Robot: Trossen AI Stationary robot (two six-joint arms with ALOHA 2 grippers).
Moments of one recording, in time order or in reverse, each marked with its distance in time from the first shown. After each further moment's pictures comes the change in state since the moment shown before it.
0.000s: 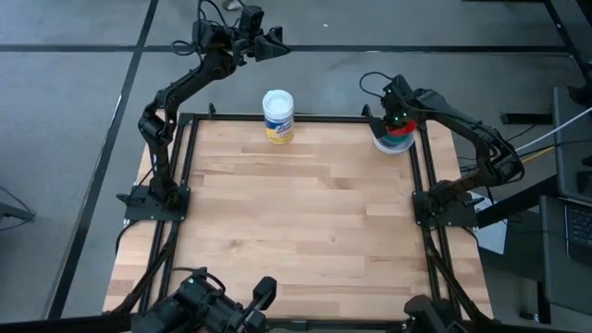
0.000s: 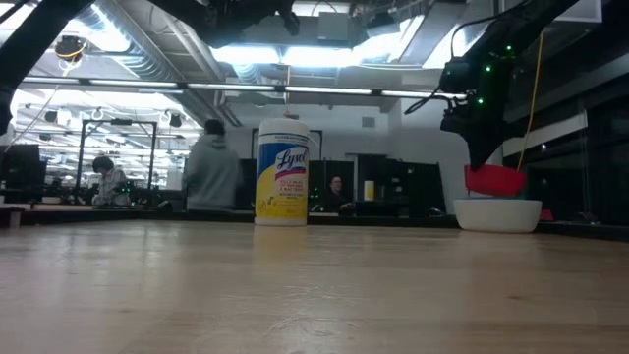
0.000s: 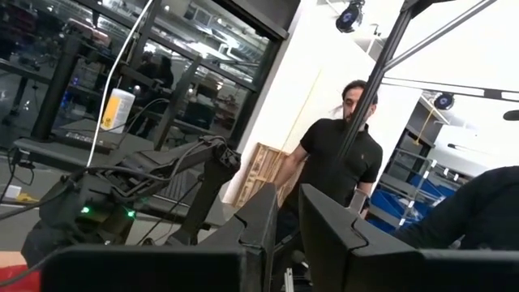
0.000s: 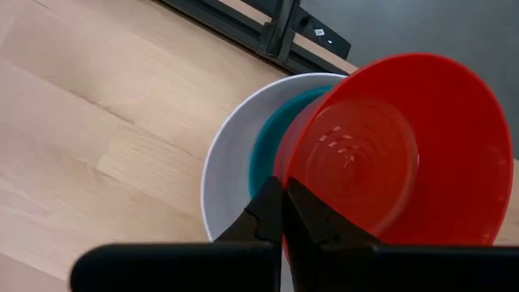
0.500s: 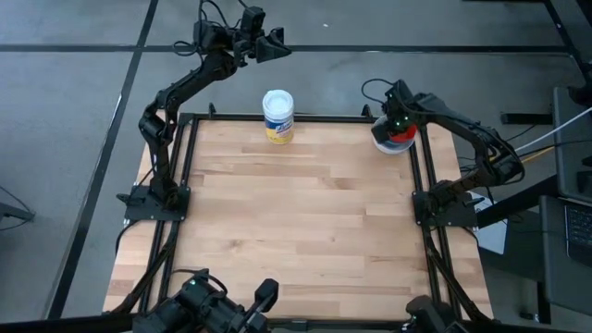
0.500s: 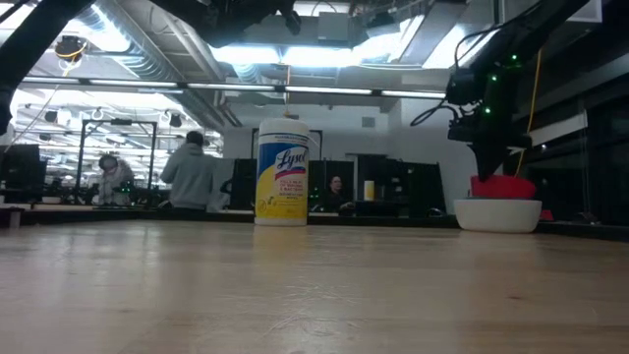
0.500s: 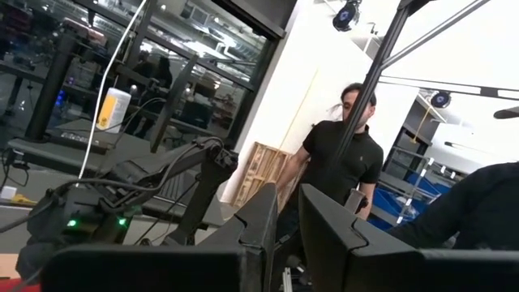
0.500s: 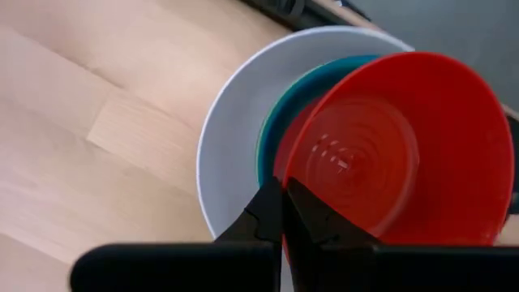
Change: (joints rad) left arm -0.011 0.000 0.000 0.000 -0.001 0.006; right arm -0.035 0.000 -0.076 0.024 -0.055 -0.040
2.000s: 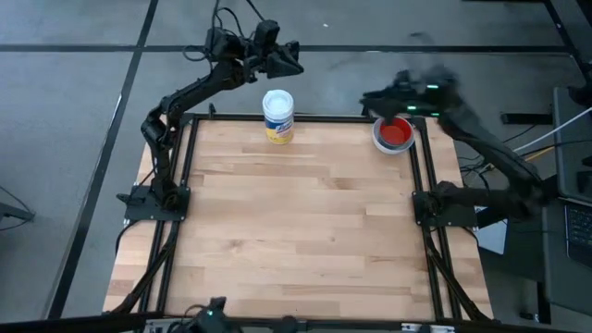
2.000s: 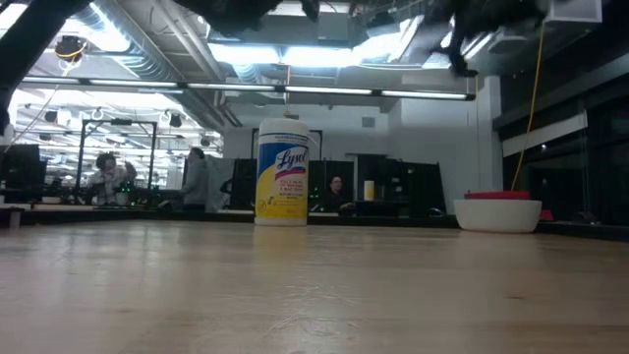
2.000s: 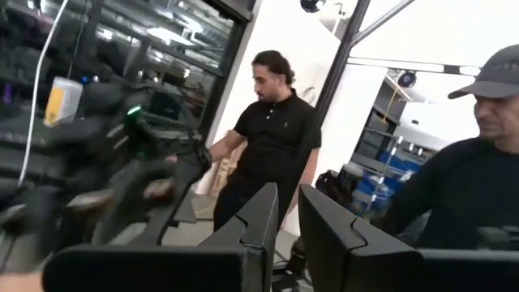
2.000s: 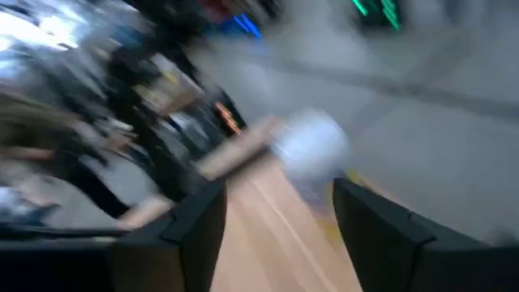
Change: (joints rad) left arm -0.135 -0.021 -0.003 -0.068 -0.008 0.102; right arm 0.146 -0.357 0.045 0.633 -0.631 0.333
